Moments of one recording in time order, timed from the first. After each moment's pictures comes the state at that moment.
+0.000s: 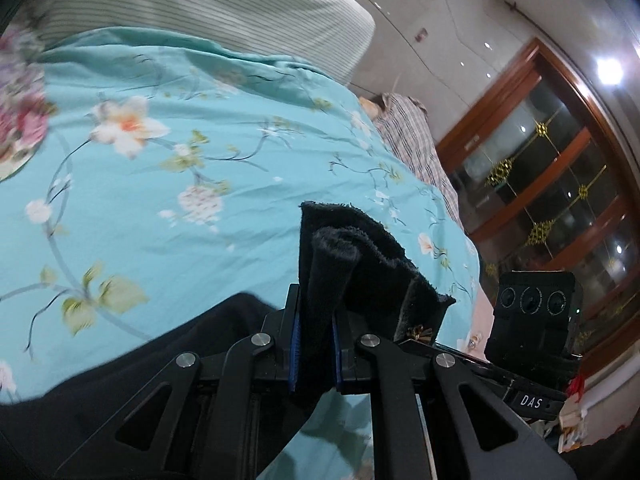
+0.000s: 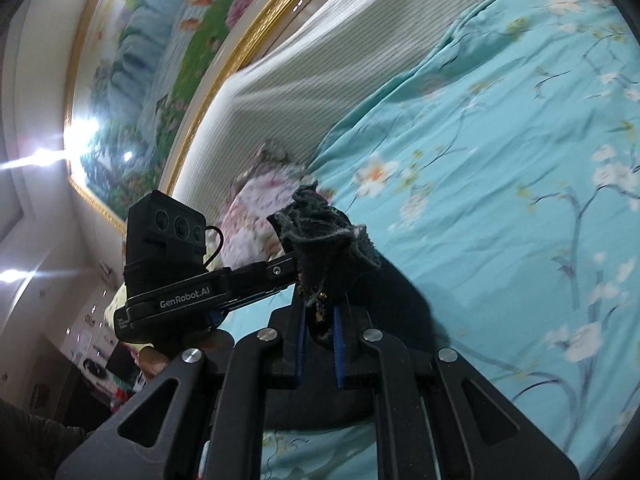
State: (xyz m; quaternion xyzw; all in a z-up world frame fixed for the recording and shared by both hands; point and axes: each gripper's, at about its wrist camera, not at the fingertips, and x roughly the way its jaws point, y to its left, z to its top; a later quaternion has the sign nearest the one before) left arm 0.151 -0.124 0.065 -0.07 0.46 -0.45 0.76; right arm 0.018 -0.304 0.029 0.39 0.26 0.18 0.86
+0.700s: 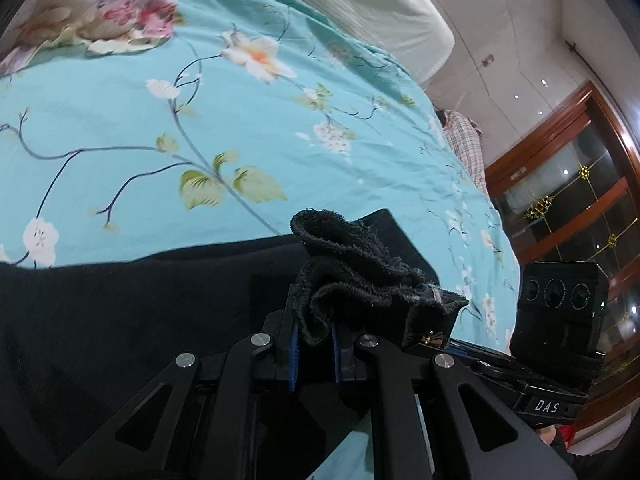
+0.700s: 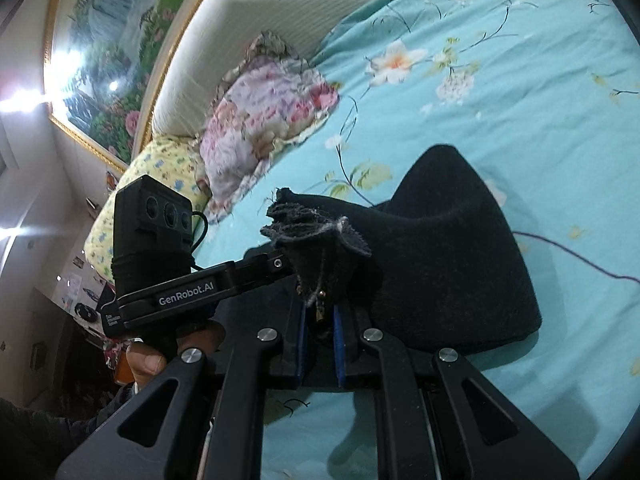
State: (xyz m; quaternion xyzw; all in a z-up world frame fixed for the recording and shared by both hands) left arm 0.150 -0.029 -0.019 -0.12 0.50 -0.37 0.78; right arm 0.050 -0.225 -0.028 0.33 0.39 0.23 0.83
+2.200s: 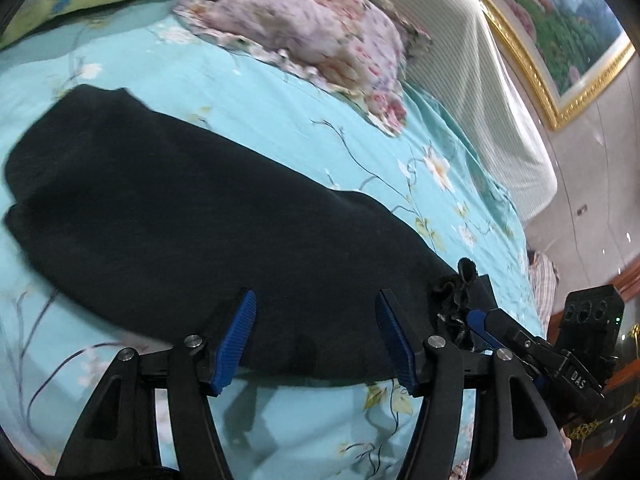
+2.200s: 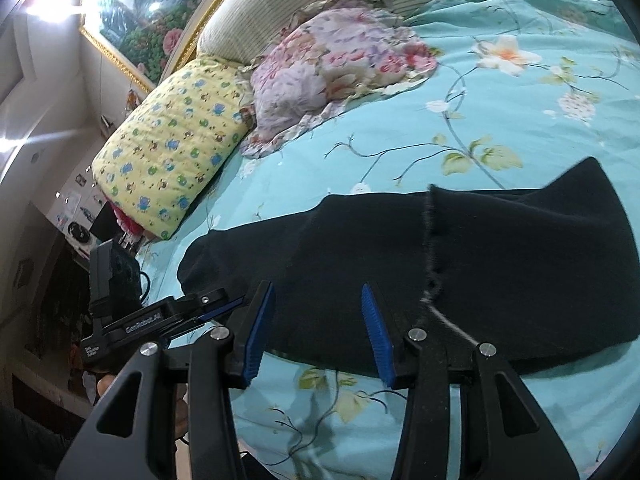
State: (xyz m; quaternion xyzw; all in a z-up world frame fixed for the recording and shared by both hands) left arm 0.019 0.190 0.001 -0.27 0.43 -0.10 0.86; right arm 0.048 -0.121 0.014 0.22 0.42 0.30 0.83
